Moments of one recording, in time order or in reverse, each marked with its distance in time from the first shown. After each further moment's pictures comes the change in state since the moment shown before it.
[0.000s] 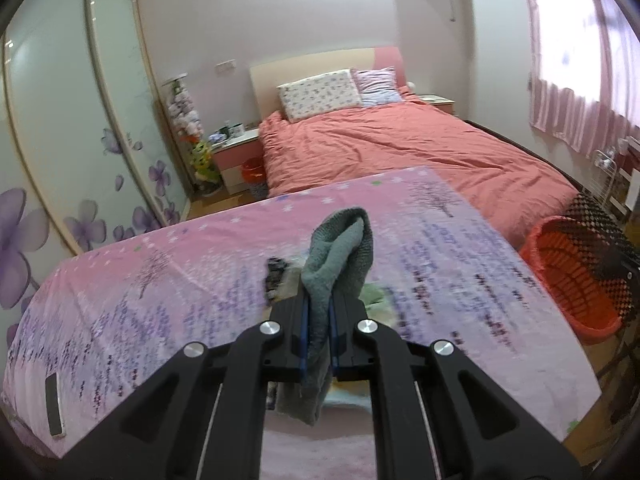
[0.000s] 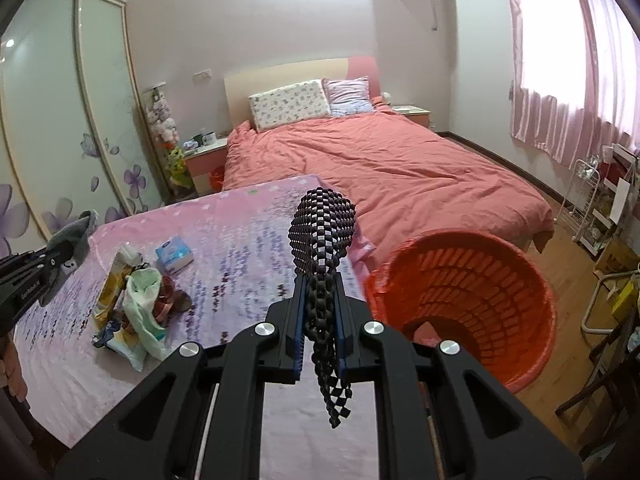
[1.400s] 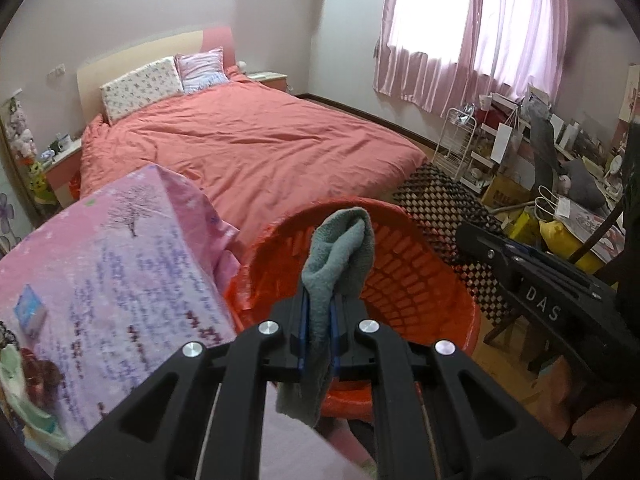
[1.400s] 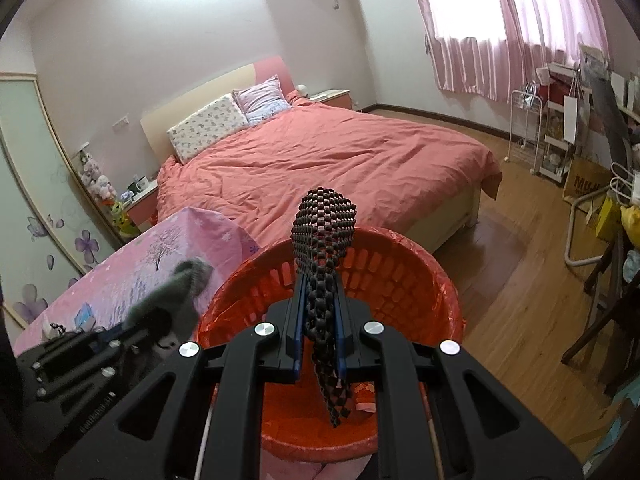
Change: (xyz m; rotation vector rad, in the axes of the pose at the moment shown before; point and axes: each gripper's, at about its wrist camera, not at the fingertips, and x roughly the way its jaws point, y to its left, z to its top) left arm 0.060 -0.309 0.017 0.175 0.078 -0.540; right arm 0.036 -0.181 -0.002 0.291 0.006 -0.110
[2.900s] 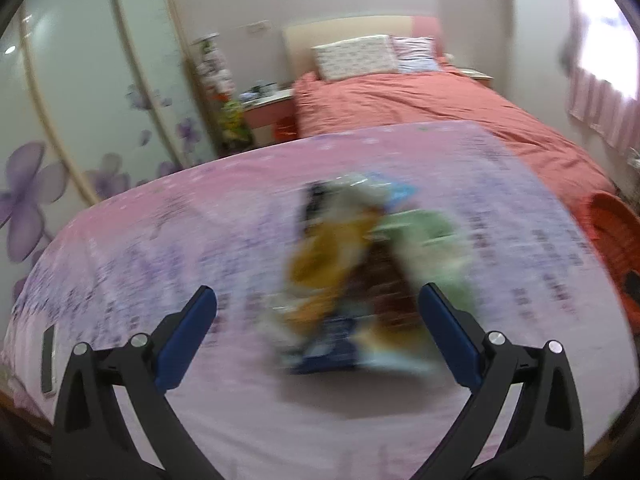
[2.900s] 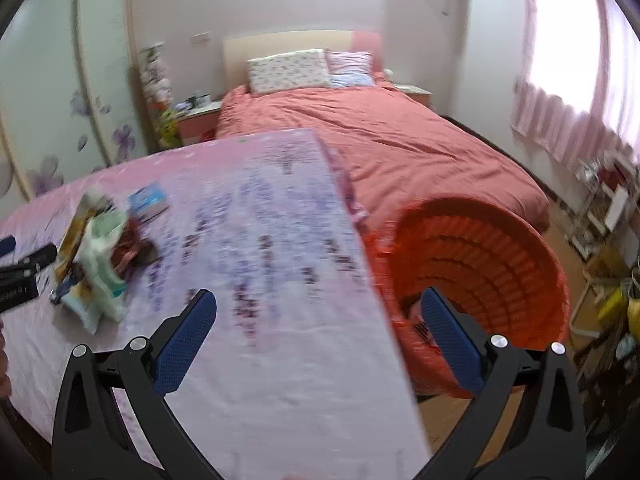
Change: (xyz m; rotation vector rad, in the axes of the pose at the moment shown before) left arm -0.180 0.282 -0.145 -0.303 0.038 0.669; right arm -0.014 0.187 -0.085 -0.400 0.089 0.061
